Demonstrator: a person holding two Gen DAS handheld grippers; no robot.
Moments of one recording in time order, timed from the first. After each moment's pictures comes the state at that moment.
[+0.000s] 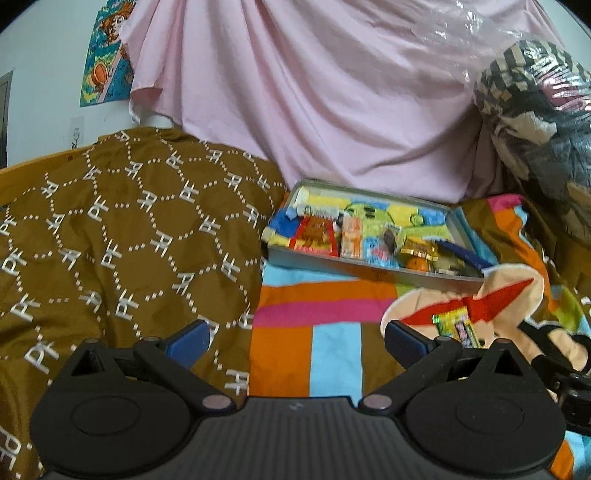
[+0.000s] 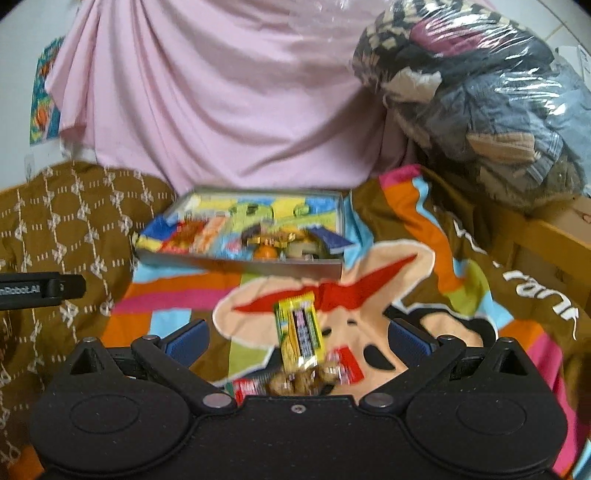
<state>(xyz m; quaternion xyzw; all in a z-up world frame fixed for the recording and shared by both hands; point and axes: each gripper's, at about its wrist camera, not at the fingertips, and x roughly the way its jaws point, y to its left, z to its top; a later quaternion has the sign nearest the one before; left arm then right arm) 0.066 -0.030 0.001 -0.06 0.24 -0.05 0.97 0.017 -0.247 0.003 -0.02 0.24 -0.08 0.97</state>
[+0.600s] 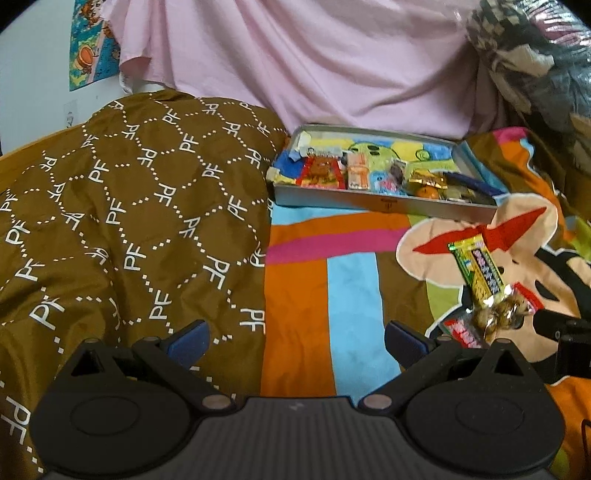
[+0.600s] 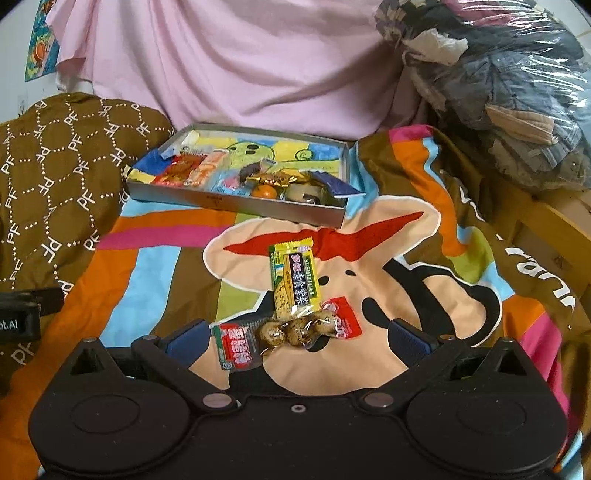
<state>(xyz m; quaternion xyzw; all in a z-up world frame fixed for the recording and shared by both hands) 0.059 -0.036 -0.030 0.00 0.30 -0.04 0.95 0.033 -0.236 -0.016 -0.06 0.31 -0.09 0.94</state>
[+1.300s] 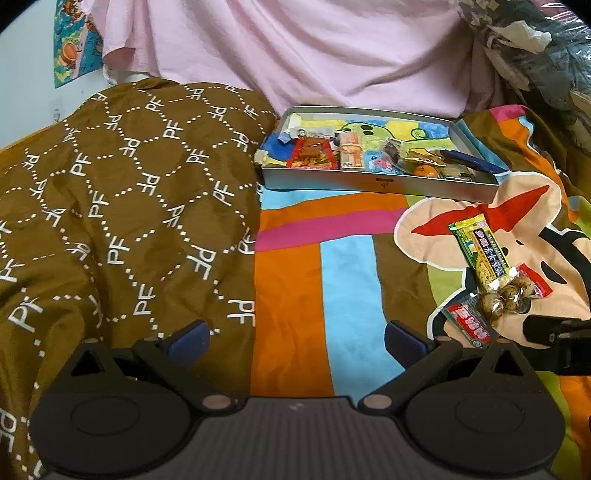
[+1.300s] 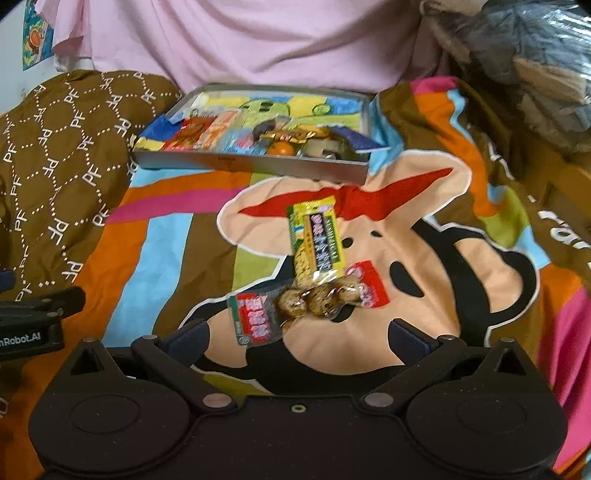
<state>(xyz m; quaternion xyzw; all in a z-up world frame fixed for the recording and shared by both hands) 0.075 -0.044 -0.042 0.02 0.32 -0.05 0.94 0.057 -0.245 -0.028 -0.02 0.38 -0.06 0.92</state>
